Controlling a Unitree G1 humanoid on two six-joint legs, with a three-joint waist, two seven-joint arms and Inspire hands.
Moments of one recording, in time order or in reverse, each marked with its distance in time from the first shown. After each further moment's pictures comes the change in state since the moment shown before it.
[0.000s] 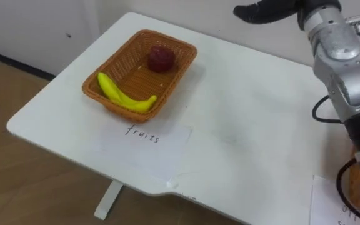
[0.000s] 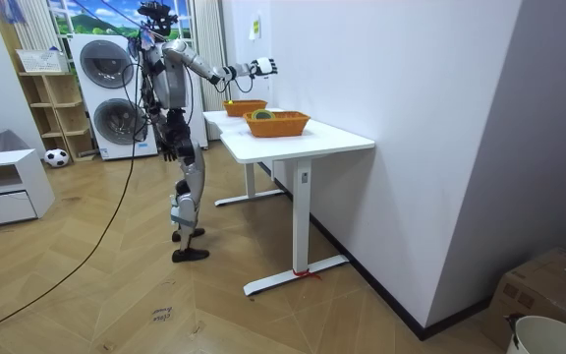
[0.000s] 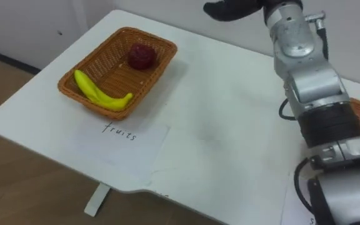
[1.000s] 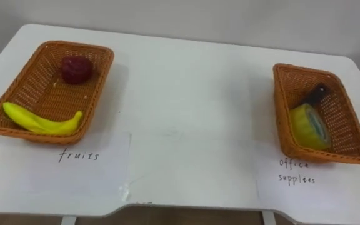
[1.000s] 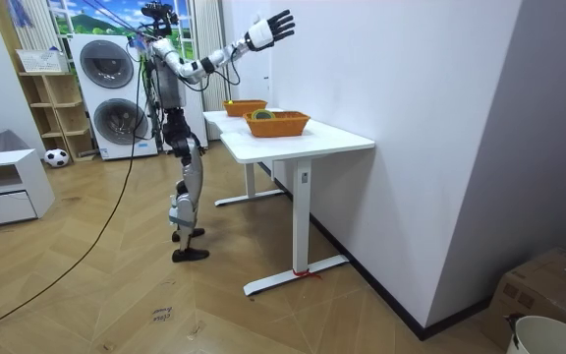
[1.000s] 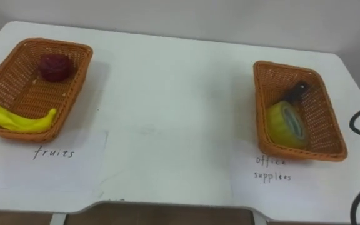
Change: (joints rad) left arm 0.038 0.006 0.035 -0.022 -0.118 -0.117 0.083; right arm 0.341 -0.159 -0.465 -0.132 0.195 -0.069 -0.192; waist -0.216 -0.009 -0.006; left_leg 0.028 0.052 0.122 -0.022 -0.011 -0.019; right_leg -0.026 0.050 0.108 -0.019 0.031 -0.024
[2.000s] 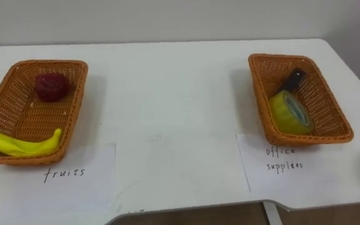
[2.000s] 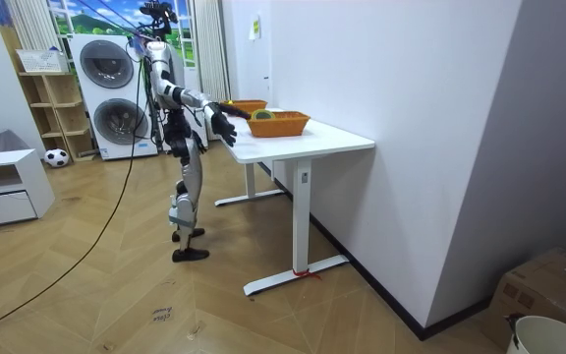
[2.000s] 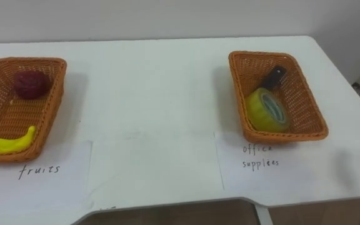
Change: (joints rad) left arm 0.035 -0.035 0.030 0.011 -0.037 -0.002 0.020; right arm 0.396 0.204 -0.216 0.398 0.364 -0.066 -0.307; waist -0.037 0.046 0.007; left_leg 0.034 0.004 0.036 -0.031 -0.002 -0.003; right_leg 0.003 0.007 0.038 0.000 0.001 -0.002
